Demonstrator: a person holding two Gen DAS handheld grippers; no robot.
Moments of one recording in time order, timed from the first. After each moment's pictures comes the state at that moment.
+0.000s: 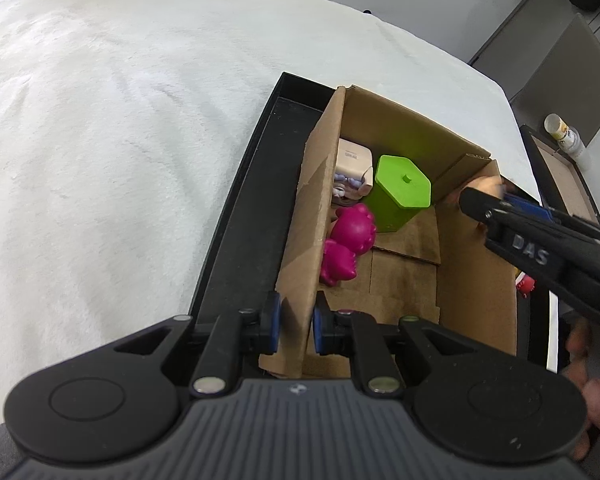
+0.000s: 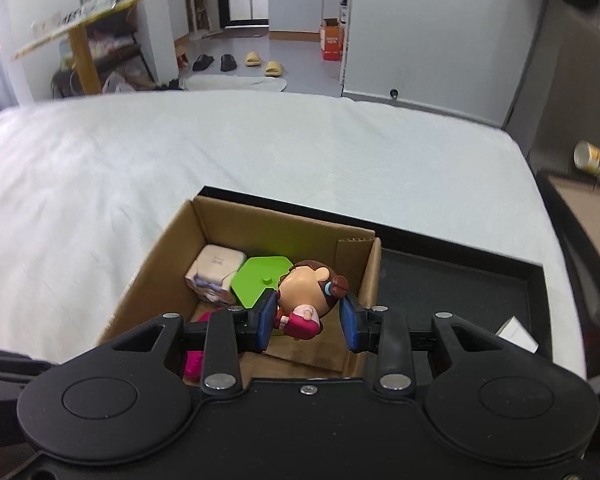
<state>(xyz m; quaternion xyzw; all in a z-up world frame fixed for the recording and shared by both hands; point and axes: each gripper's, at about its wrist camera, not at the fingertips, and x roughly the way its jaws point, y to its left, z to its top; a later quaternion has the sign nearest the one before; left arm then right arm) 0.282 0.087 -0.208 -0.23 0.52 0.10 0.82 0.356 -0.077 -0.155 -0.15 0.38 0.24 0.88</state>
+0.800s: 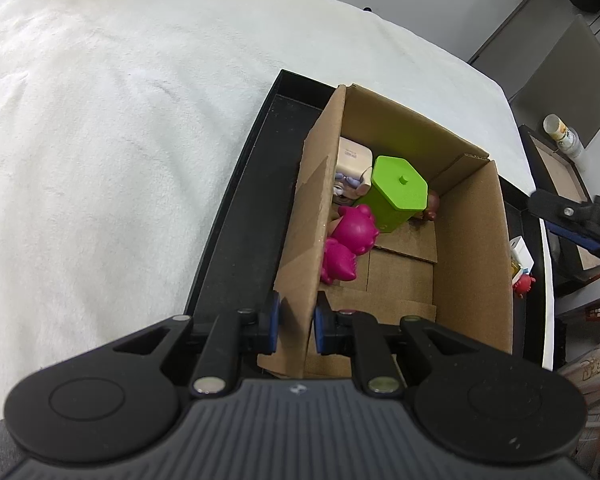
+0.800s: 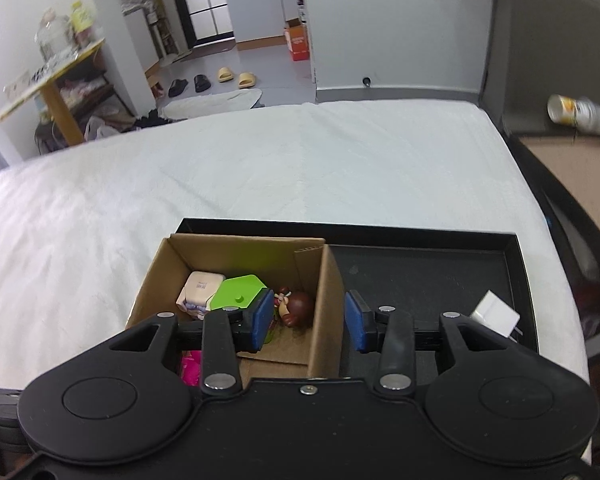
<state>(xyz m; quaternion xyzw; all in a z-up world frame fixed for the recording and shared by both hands) 0.285 0.089 -0.209 -0.23 0.53 0.10 0.81 0.376 -0.137 -0.123 -0.01 0.42 0.21 0.88</state>
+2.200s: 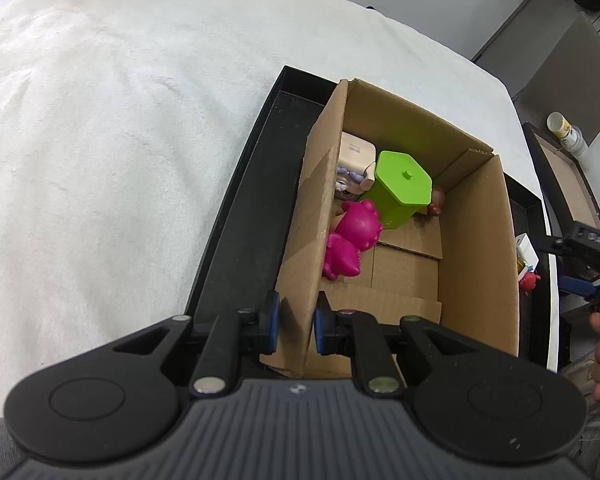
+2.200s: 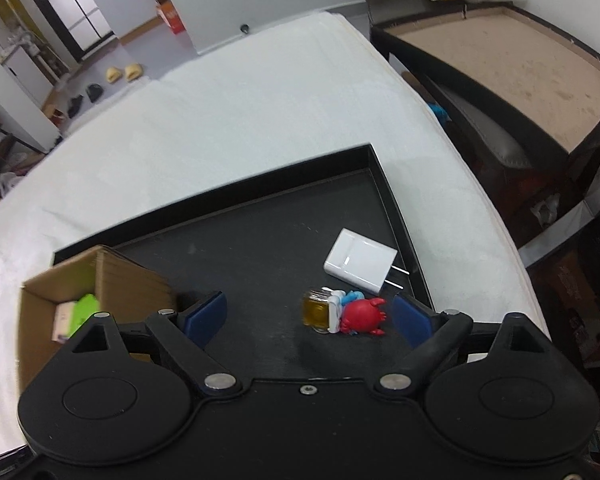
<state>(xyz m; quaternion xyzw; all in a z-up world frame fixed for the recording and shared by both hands) 0.282 0.087 -0.212 -0.23 0.53 0.10 0.81 0.448 -0.229 -0.196 0.06 0.52 0.08 0.85</state>
